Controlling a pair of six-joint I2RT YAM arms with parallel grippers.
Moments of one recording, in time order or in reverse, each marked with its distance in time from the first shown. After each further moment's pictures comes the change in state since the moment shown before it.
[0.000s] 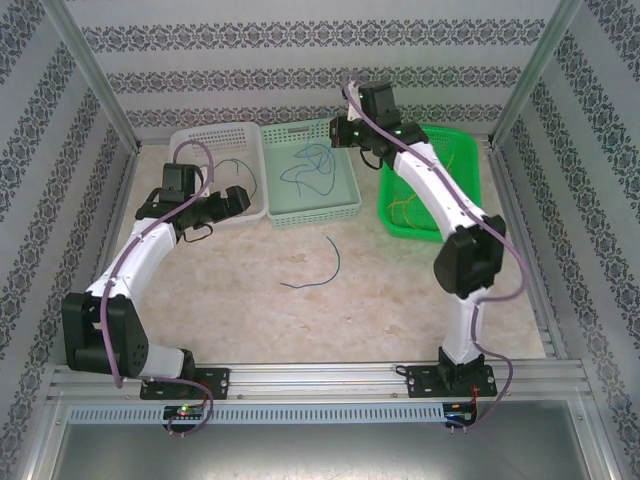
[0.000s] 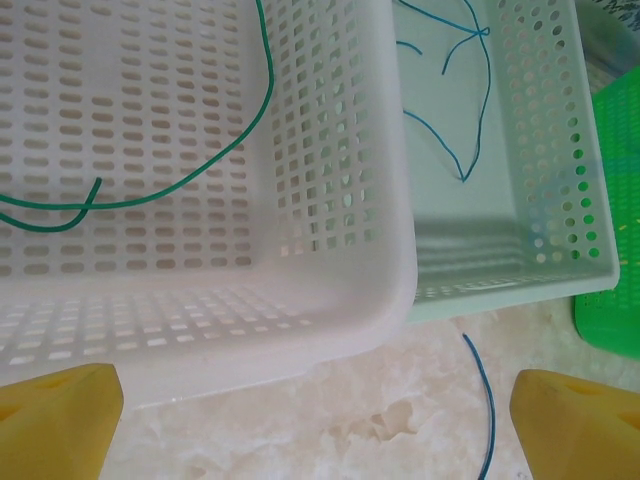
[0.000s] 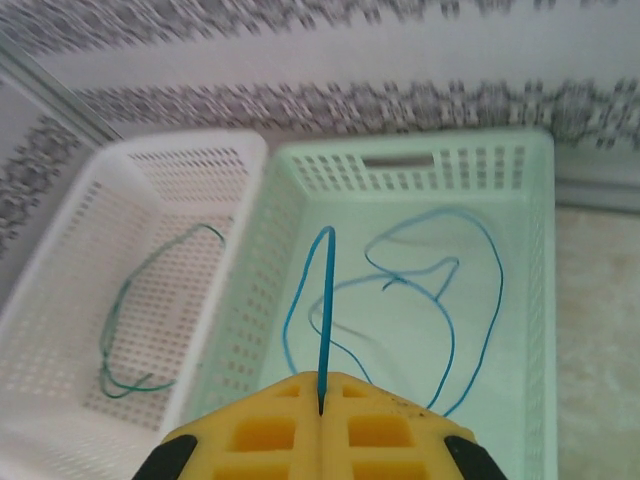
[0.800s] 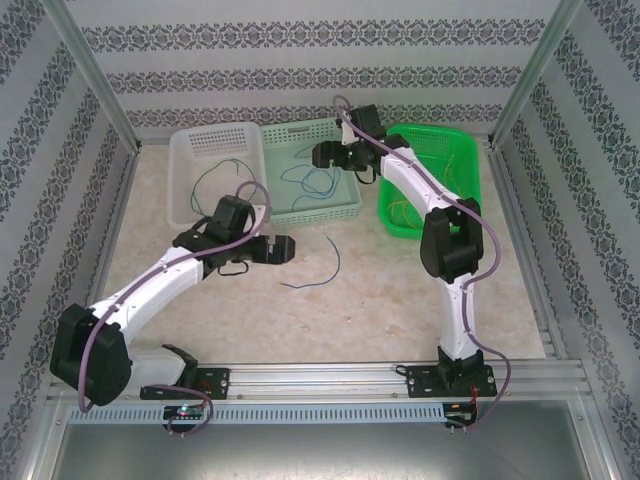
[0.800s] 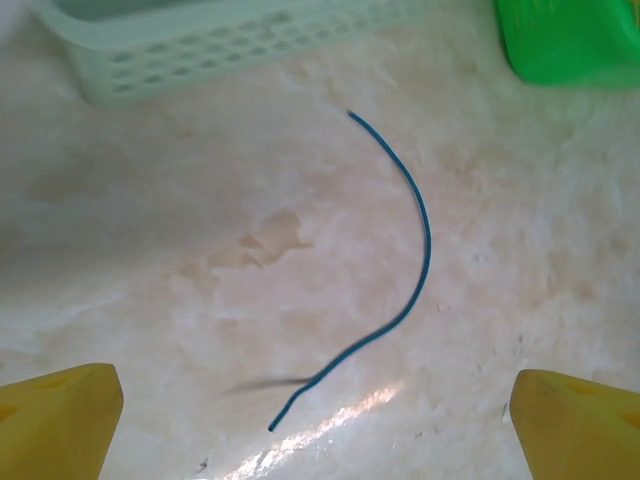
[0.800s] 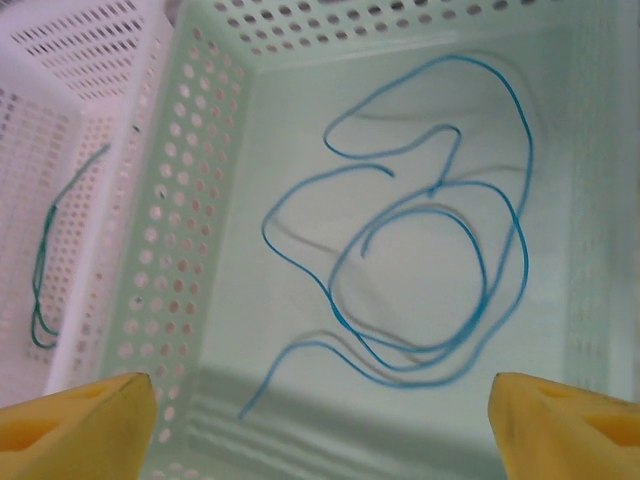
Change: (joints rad) left arm -0.425 -0.096 -0.158 0.000 -0.081 0.071; right arm -0.028 0.114 -0.071 -0.017 -0.084 0.021
